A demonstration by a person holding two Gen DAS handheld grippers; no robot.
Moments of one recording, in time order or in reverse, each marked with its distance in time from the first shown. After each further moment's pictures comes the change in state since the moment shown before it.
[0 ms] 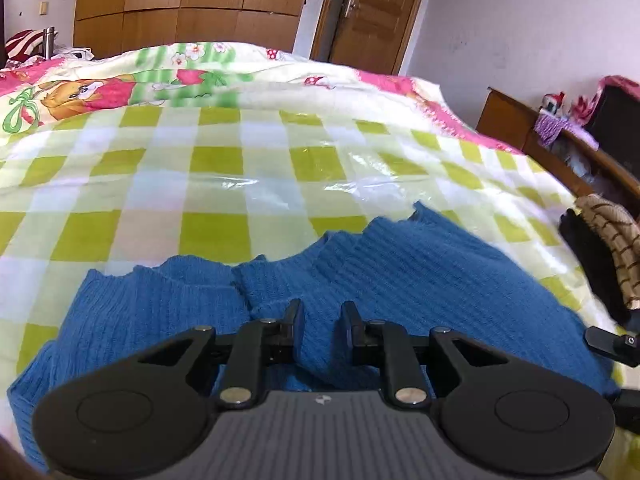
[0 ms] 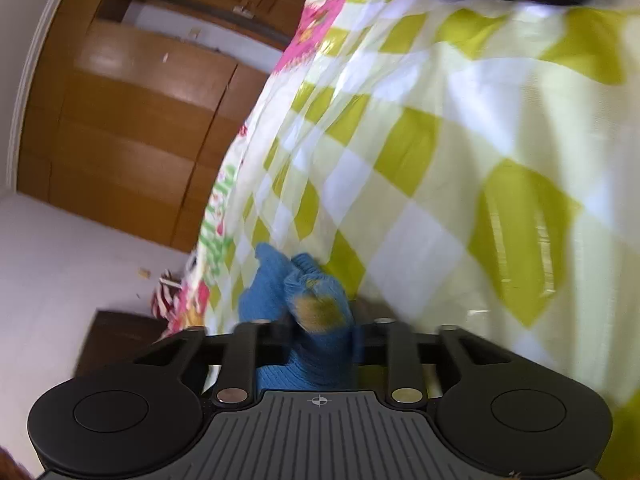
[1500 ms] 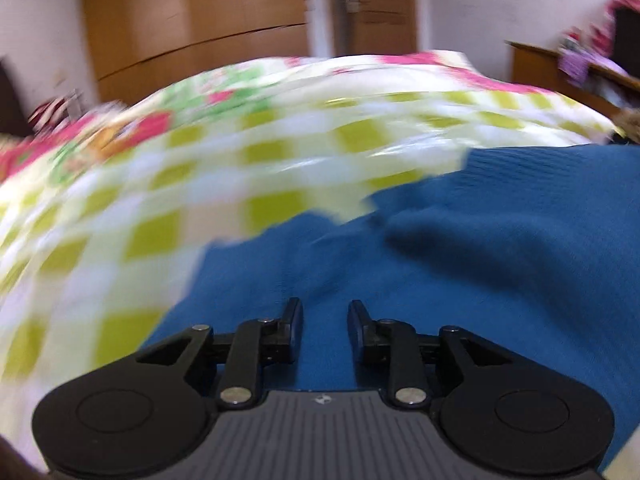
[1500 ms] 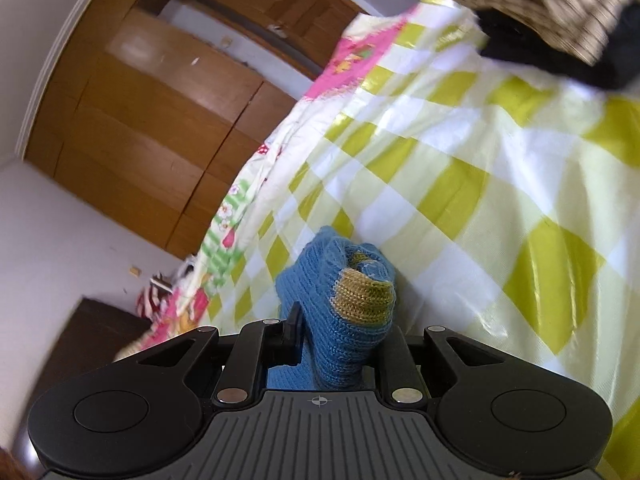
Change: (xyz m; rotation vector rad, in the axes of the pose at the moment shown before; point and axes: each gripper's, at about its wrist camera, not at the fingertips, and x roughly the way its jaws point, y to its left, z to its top) left arm -0.016 0.015 -0.042 0.158 -0.016 0.247; right arm -0.004 0.057 -0.008 -0.222 -0.099 -0.051
